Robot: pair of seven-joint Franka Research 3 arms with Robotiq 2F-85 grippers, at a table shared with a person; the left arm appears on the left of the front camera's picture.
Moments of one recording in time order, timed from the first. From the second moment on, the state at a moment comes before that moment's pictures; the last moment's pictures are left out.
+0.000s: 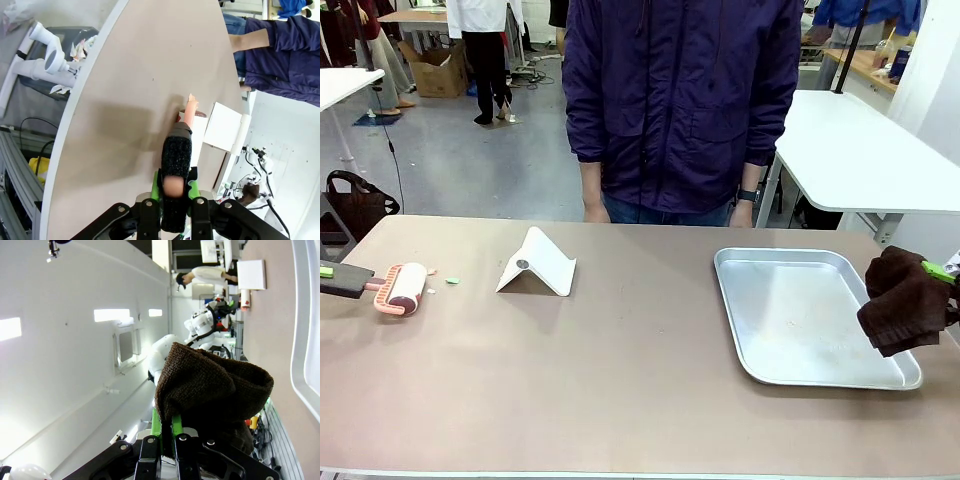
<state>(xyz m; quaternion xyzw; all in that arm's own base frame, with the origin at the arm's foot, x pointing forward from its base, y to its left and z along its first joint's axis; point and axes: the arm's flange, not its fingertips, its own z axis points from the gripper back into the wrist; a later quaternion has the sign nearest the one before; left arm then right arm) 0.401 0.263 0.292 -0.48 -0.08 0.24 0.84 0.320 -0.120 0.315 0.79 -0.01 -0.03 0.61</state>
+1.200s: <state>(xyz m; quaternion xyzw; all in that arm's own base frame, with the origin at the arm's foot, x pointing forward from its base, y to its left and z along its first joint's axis) 0.429 0.176 0.284 -0.48 -0.06 0.17 0.86 0.320 -0.120 0.315 0.79 -0.01 -0.03 0.61</state>
